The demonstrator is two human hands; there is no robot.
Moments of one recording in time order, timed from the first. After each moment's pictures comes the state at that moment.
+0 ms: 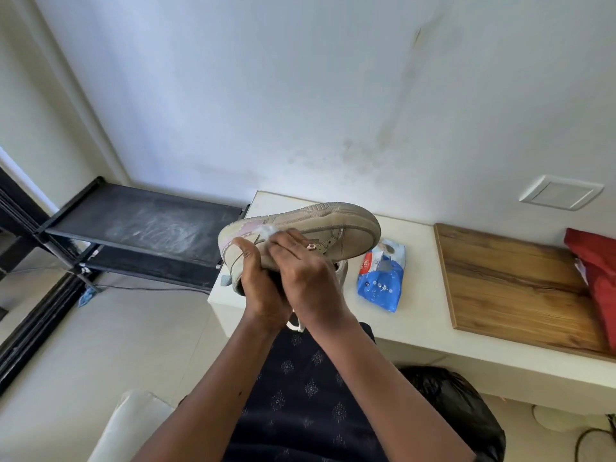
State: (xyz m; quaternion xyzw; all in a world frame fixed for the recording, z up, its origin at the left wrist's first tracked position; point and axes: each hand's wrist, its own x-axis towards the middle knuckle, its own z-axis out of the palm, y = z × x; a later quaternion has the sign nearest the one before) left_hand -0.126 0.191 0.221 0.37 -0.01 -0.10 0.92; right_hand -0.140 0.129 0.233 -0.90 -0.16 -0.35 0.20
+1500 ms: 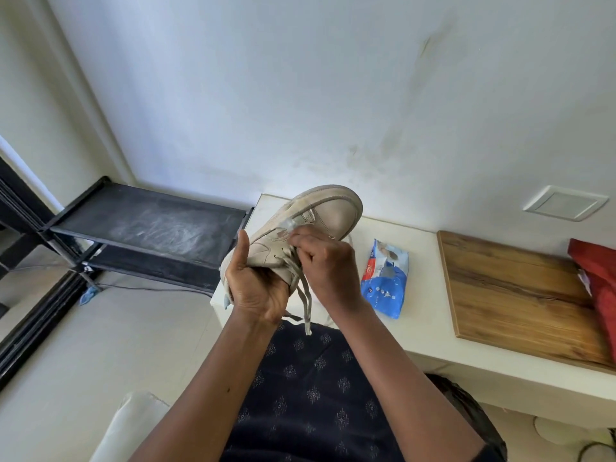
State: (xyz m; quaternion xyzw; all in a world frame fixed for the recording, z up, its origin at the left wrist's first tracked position) left_hand -0.116 0.206 0.229 0.17 0.12 -0.12 0.97; right_hand -0.115 0.107 0.236 -0.88 -0.16 -0.36 0.28
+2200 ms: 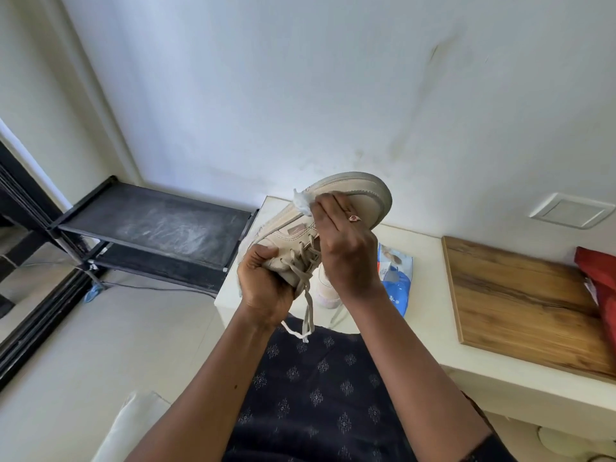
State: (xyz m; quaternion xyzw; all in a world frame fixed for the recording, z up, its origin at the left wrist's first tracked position) left_hand -0.108 0.210 0.227 0.25 0.05 -0.19 0.95; right_hand -0.109 0.097 0.265 -0.87 -0.15 -0.47 0.04
